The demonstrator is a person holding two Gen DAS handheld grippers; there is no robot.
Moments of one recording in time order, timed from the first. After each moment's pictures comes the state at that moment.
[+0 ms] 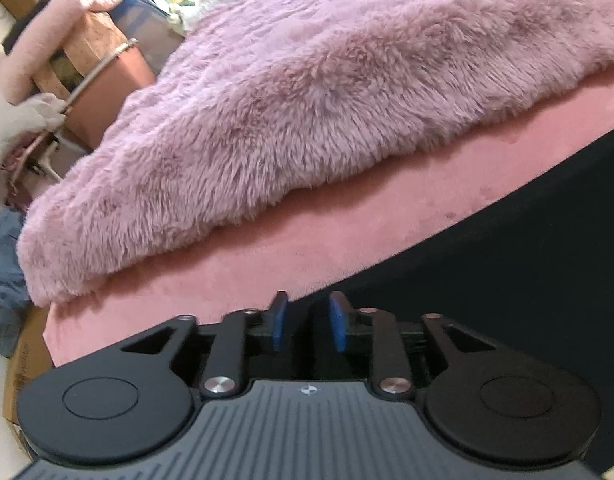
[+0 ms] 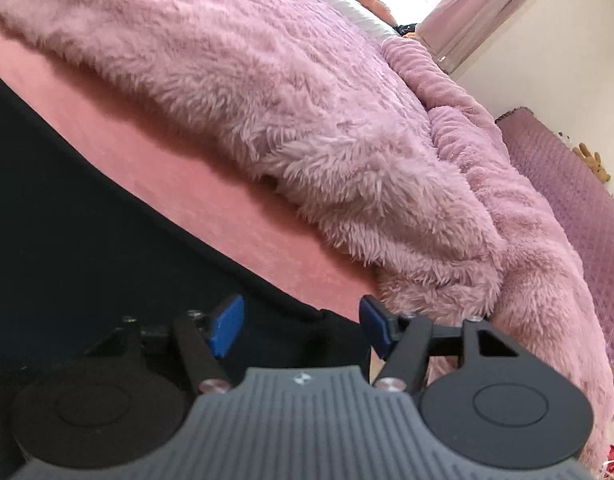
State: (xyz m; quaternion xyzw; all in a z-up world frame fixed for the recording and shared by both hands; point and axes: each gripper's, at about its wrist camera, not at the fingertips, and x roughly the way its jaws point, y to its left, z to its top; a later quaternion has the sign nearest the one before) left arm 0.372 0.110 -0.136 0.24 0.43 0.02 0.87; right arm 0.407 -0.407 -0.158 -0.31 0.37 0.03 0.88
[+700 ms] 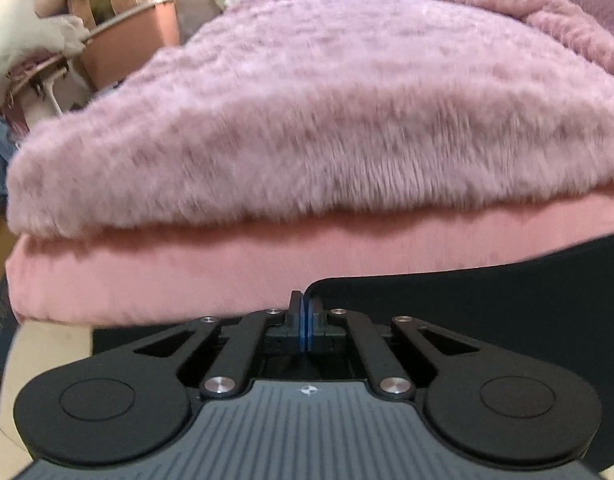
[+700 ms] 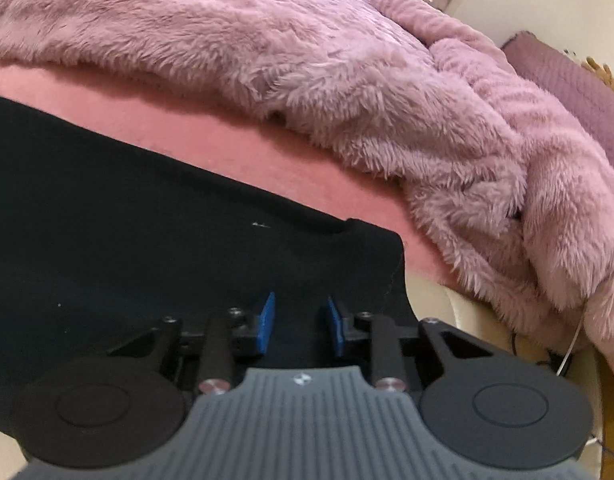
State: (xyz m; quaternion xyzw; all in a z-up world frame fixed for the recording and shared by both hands) left arm 0.377 0.159 -0.103 0.09 0.42 0.02 0.90; right arm 0.386 -0.435 -0.175 -0.20 0.44 0.03 0.88
